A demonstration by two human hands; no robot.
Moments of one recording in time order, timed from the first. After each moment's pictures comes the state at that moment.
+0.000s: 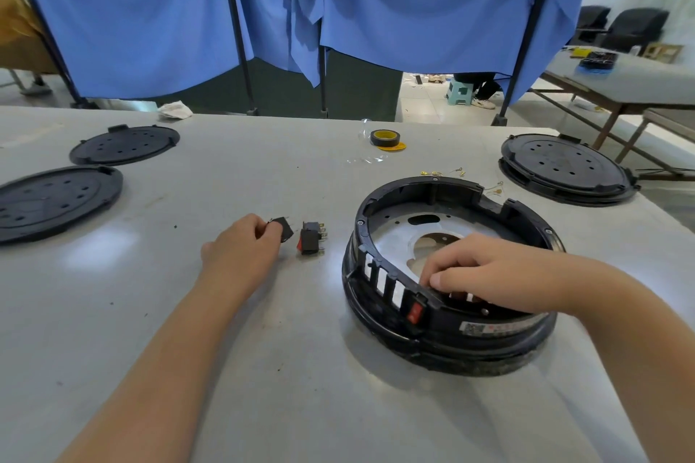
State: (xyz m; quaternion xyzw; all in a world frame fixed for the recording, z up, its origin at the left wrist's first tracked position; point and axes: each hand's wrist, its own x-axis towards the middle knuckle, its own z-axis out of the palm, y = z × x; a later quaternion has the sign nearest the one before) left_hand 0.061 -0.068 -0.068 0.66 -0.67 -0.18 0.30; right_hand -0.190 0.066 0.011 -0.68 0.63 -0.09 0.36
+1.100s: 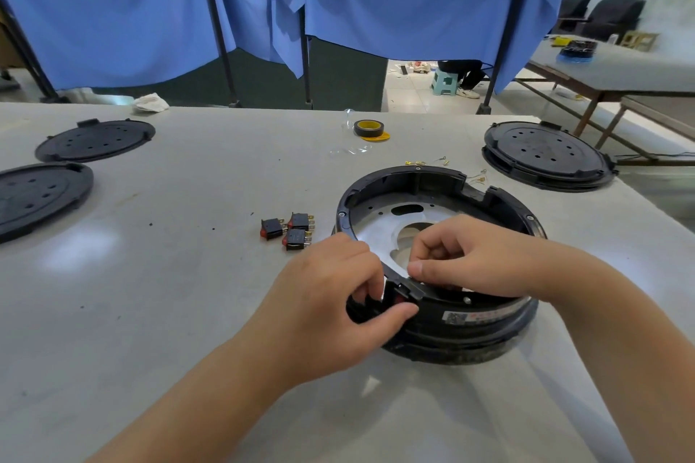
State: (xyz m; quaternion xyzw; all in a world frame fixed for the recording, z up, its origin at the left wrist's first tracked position) left_hand 0.006 0.034 -0.040 0.22 -0.90 -0.10 0.38; right_hand -0.196 0.064 0.003 -0.68 0.61 -0.17 0.37
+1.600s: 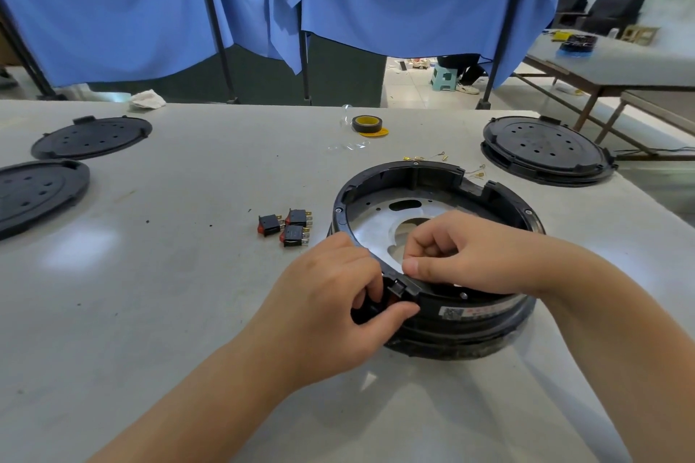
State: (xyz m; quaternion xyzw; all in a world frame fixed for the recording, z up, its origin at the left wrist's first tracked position) left_hand 0.004 0.037 -0.043 0.24 -0.90 -0.07 0.35; right_hand -0.193 0.063 0.004 -0.69 0.59 -0.18 0.39
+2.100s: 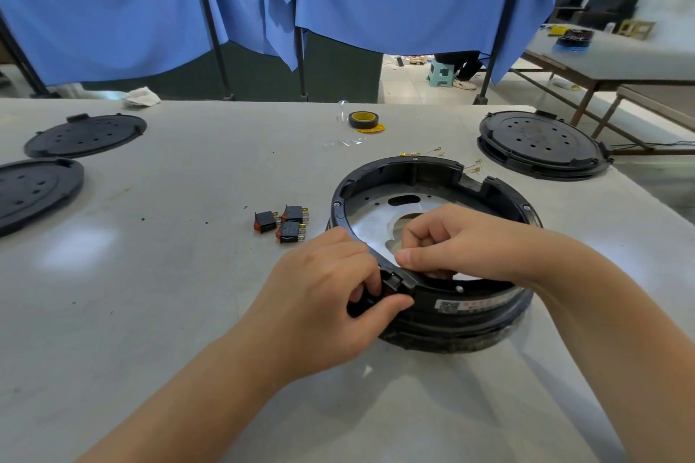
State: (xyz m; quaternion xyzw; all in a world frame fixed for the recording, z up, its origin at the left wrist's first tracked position) left_hand 0.005 0.035 -0.040 0.23 -0.91 -0.04 0.34; right_hand -0.192 0.059 0.002 -0.66 0.60 -0.19 0.41
